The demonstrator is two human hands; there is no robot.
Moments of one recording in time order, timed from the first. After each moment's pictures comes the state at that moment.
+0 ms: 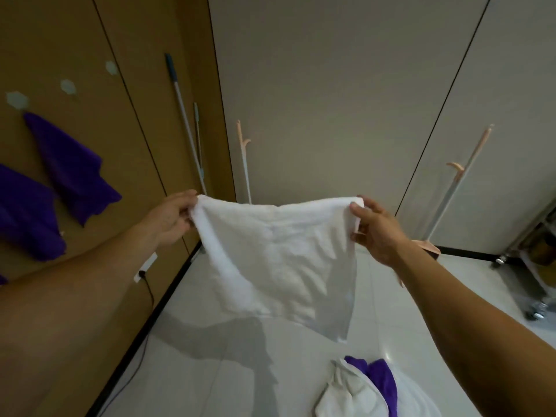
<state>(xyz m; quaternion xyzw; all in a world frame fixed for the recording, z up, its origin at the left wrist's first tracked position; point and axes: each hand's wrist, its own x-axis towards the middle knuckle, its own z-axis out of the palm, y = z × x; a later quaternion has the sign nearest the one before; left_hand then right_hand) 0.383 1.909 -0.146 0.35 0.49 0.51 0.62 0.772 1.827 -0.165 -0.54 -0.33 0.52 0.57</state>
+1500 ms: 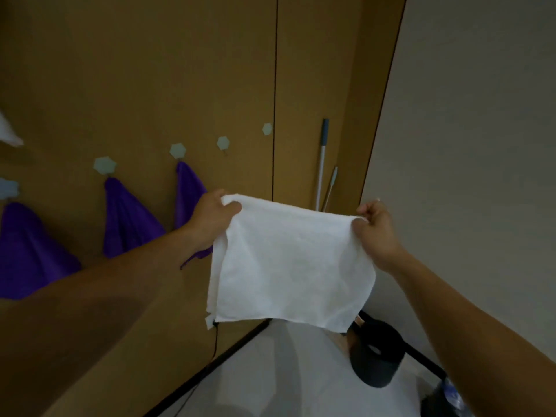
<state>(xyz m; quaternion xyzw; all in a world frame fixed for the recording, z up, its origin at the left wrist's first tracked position) 0.259 2.104 -0.074 0.45 0.69 0.56 0.12 0.548 2.227 -0.092 -0.42 -0.70 0.35 0.46</state>
